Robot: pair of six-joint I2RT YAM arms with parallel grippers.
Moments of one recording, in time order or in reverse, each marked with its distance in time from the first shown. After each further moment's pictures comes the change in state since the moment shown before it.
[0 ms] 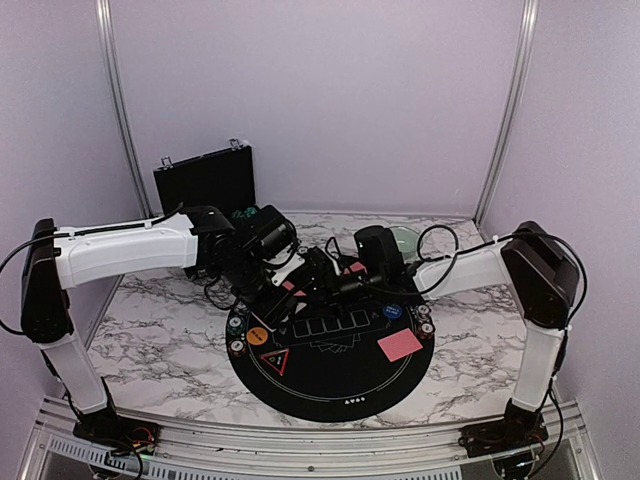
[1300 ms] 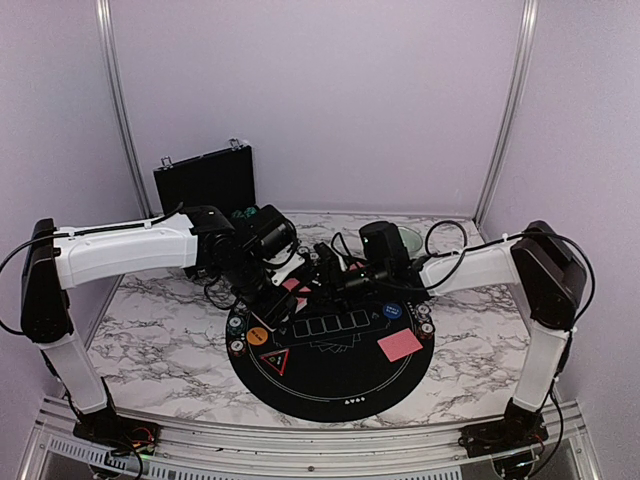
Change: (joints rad) left arm 0.000 0.000 0.000 0.001 -0.001 0.000; right arm -0.019 -0.039 -0.001 -0.065 0.027 -0.019
